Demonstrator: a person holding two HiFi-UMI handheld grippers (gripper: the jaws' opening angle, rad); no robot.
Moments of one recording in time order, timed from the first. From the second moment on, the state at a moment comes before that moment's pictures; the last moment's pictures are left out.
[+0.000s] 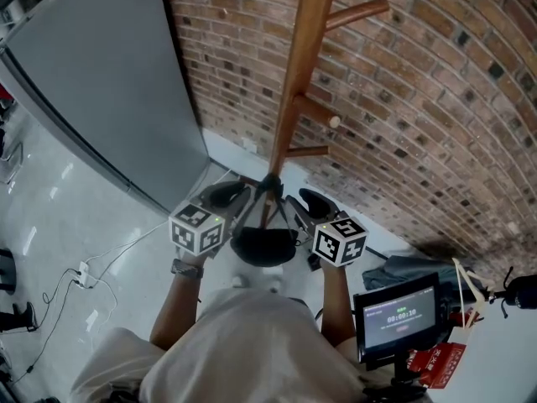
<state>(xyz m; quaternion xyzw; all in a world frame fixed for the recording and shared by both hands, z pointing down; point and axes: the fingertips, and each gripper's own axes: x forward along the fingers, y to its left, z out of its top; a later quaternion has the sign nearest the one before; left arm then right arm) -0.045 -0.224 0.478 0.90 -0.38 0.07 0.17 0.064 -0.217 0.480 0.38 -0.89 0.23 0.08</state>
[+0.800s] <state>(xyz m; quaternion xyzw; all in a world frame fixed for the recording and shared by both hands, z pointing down) -0.041 -0.217 0.340 0.91 -0.41 0.04 -0.02 0.089 -0.220 0.338 0.45 -0.89 0.08 0.03</state>
